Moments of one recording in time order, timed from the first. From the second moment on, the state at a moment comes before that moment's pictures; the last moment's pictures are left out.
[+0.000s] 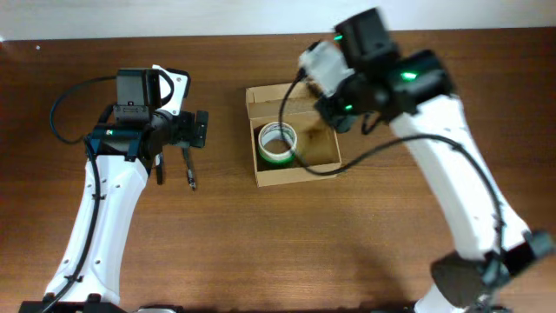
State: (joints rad) left arm -0.05 1.48 1.31 -0.74 0.03 0.16; right arm 0.46 1.83 2.03 -1.29 -0.07 -0.48
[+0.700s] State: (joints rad) left arm -0.05 1.48 1.31 -0.74 0.03 0.16; right arm 0.58 2.10 2.01 -1.30 -0.07 -0.90
